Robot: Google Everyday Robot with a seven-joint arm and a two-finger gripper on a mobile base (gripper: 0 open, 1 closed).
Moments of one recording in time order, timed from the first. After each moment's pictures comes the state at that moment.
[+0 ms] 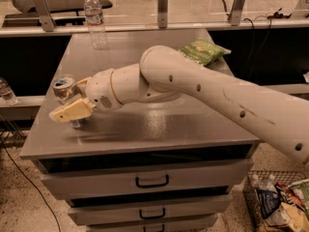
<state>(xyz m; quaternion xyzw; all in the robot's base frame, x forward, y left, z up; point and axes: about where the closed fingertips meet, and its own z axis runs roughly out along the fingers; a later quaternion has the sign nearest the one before) 0.527 0.206 0.881 -0.56 0.60 0.39 0.43</state>
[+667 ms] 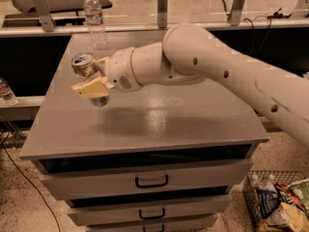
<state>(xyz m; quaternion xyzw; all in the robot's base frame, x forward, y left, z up) 0.551 0.157 0.924 -0.55 0.60 0.33 0.47</state>
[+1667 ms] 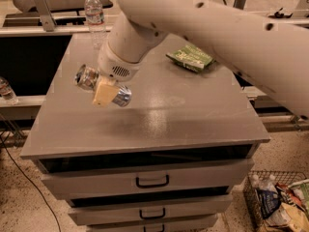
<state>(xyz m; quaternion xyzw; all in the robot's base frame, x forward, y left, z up) 0.543 0.120 0.901 -0.72 0.63 0.13 0.27</state>
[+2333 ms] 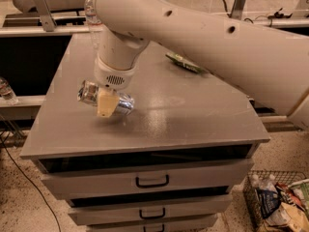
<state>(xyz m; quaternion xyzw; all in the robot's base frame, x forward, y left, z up) 0.536 0.118 0.864 -0.75 0.64 0.09 0.18</state>
